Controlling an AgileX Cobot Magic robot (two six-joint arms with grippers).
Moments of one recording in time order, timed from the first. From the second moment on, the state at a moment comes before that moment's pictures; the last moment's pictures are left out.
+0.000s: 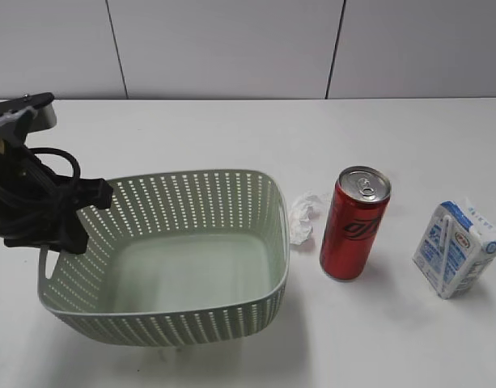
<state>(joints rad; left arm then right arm) -0.46 1.44 -0.82 -0.19 0.70 -0.33 0.08 0.31 -0.57 0.08 0.94 -0.08</state>
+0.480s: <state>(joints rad) -0.55 1.44 -0.82 -0.09 0.68 -0.44 0.08 1.00 -0.71 0.19 0.79 -0.29</state>
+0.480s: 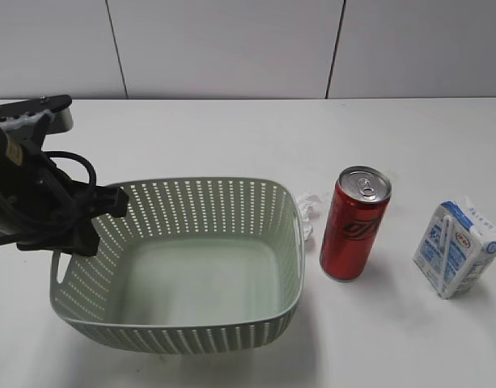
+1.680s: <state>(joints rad) -0.55 1.44 -0.82 -0.07 0.69 -0.45 0.08 1.64 -0.80 0.27 0.55 -0.43</state>
